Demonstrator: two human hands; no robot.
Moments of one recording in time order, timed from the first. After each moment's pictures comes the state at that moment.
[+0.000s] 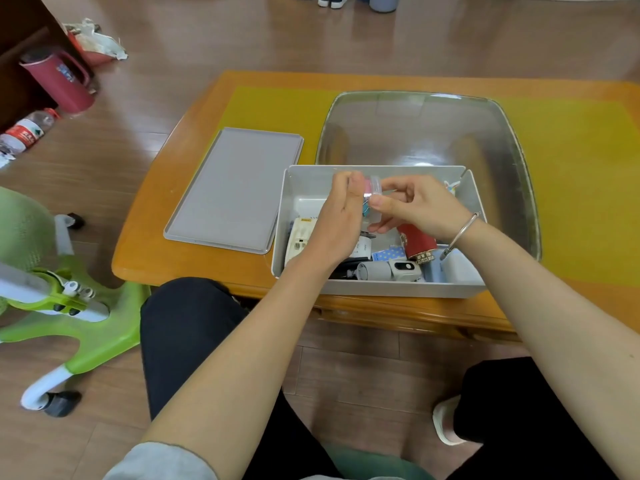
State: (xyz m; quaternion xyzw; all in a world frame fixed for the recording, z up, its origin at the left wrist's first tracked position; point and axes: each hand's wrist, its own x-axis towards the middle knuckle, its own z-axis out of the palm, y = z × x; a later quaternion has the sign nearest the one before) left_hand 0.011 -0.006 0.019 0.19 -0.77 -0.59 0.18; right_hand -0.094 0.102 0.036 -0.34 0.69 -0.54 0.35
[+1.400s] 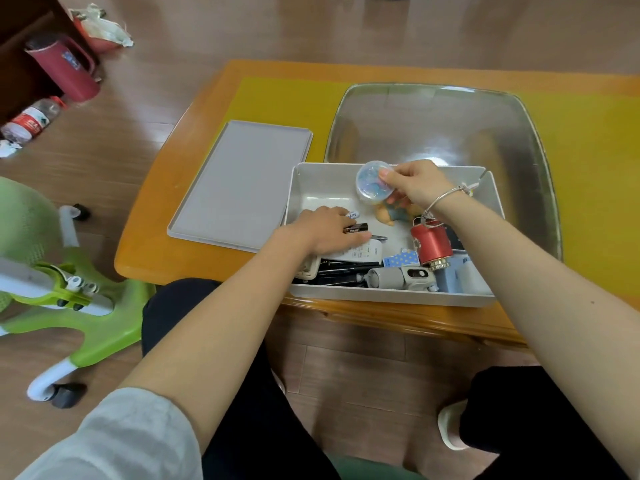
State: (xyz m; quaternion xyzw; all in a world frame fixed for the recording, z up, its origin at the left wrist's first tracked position) left_hand -0.018 -0.086 -0.042 0.11 -0.97 -0.13 -0.20; right_hand -0.142 0.054 0.011 -0.24 0.81 -0.45 0.29
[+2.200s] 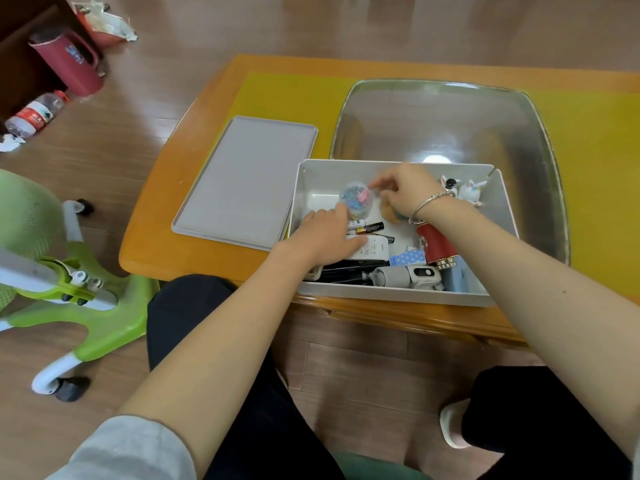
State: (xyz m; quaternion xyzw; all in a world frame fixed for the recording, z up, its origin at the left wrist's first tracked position) left_hand 0.005 -0.073 -0.040 0.16 -0.97 -0.19 -0.07; right_hand -0.135 0.036 0.003 -0.40 0.88 -0.18 0.17
